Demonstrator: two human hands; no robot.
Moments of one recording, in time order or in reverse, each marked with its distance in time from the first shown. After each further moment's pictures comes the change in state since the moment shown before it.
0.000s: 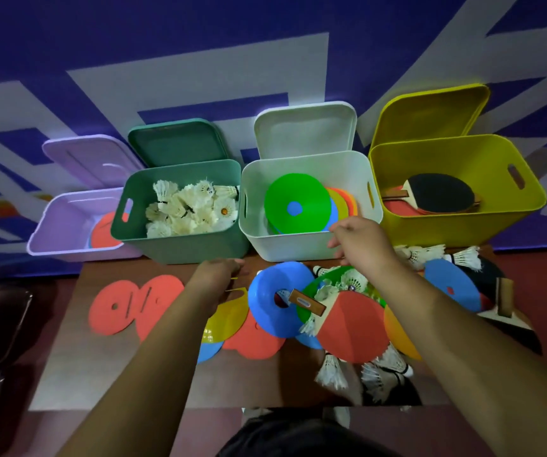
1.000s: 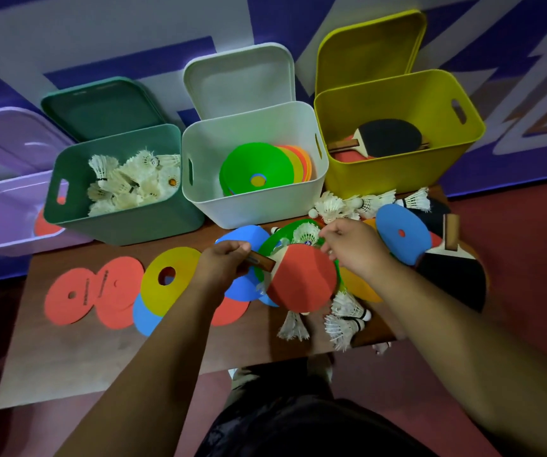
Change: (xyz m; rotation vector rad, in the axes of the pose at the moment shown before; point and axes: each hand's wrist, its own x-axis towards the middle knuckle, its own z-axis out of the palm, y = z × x) left_hand -0.017 -0.063 0.093 0.129 -0.079 0.250; right_hand -0.049 0.104 -0.057 -0.224 -0.027 0.026
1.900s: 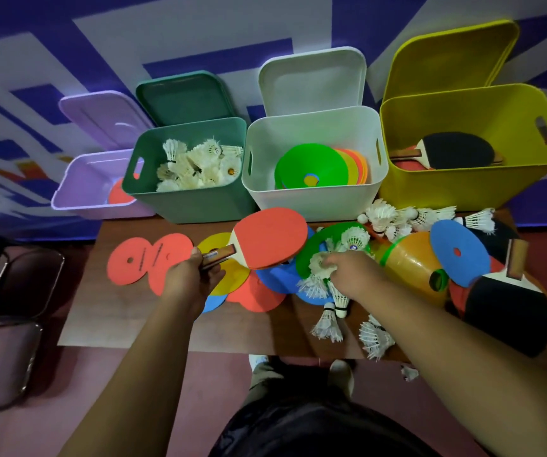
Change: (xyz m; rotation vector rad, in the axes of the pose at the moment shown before) left_hand -0.043 -0.039 -0.115 -0.606 0.410 -0.184; right_hand 0.010 0.007 0.084 -0.640 -0.271 -0.201
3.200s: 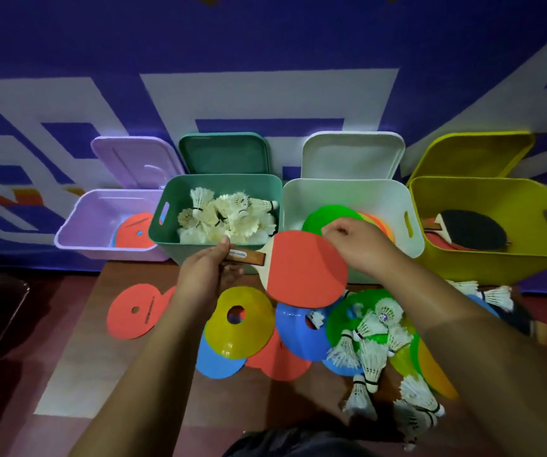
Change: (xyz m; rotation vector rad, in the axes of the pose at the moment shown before) left_hand 0.032 0.129 0.016 -0.003 -0.210 0.157; right_hand 0.048 -0.164 -0.142 0.311 0.278 -0.079
